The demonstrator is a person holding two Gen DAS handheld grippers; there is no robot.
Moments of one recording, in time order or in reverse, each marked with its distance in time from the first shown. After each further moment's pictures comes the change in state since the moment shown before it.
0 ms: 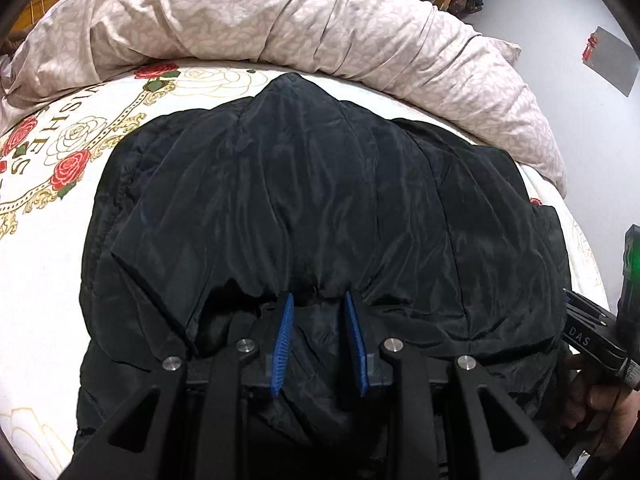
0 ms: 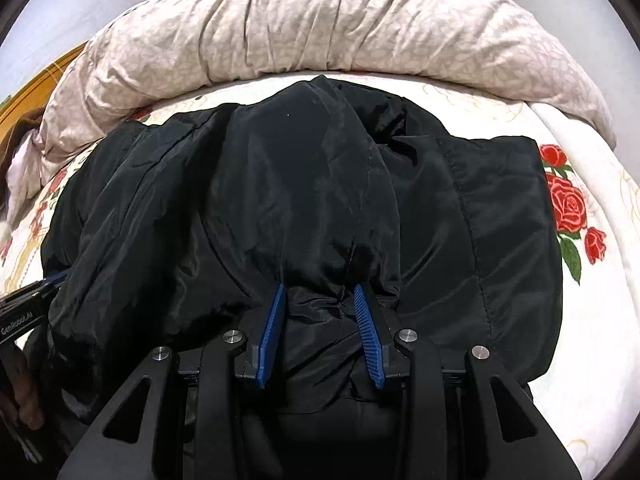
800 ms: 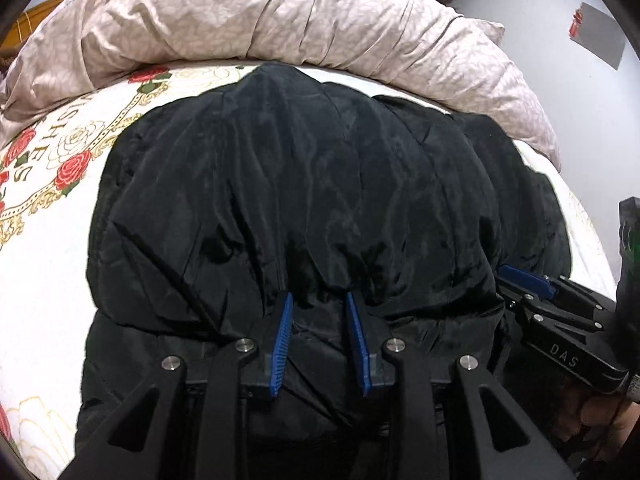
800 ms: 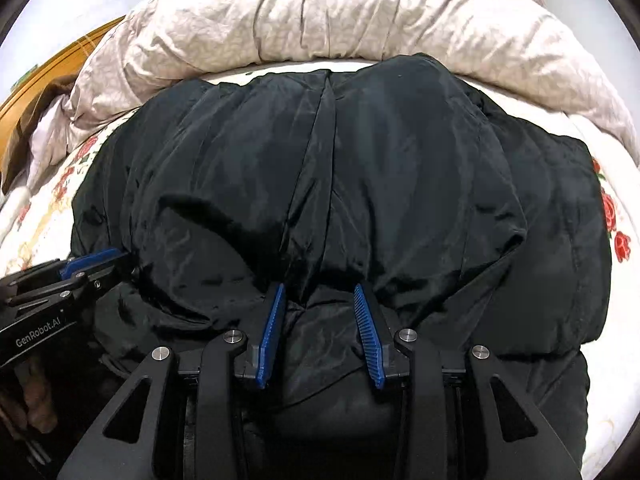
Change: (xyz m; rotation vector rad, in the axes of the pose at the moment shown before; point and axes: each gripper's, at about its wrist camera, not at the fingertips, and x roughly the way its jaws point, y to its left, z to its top) left arm -0.014 -0.008 -0.017 0.063 0.028 -0.004; right arm -0.011 0.048 -0.006 -0.086 0.029 0.088
